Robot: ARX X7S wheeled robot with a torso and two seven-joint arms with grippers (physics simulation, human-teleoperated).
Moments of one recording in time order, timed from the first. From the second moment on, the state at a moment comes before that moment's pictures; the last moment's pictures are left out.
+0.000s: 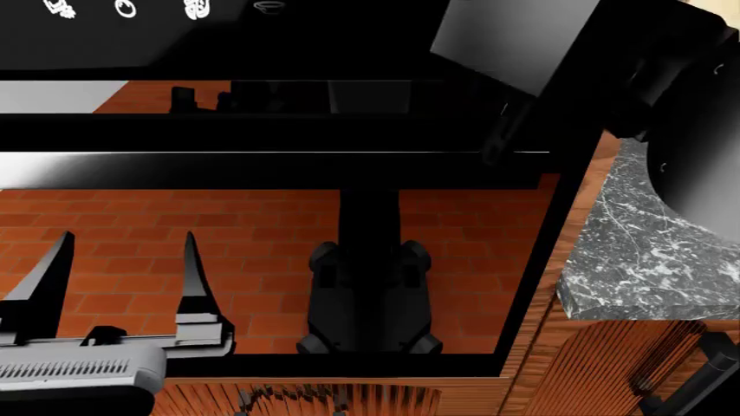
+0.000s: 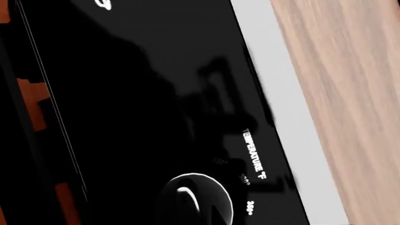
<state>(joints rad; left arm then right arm) 0.11 -0.57 0.15 0.81 -0.27 -0.18 -0.53 2.10 0.75 -1.35 -0.58 0.96 1.18 0.26</state>
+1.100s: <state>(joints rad) 0.12 -0.58 0.15 0.80 -0.27 -0.16 -0.54 1.81 0.76 -1.05 -0.52 1.23 1.05 0.64</state>
